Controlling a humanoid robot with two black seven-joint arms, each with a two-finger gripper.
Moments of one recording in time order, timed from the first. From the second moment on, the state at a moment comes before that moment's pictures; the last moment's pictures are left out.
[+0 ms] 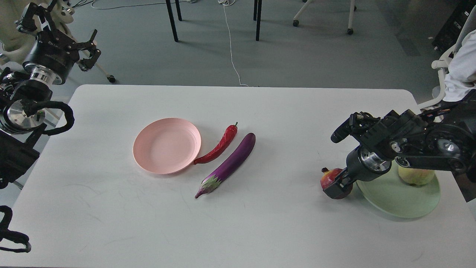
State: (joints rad) left arm -0.84 0.48 -0.84 -0.58 -0.11 -0.49 -0.26; right arm 1.58 -0.43 -0.88 1.29 -1.18 0.39 0.21
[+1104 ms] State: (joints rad) left arm -0.86 0.49 -0.84 -0.58 -0.11 -0.49 -0.26; right arm 1.56 -0.75 -0.87 1.28 -1.29 0.39 0.22
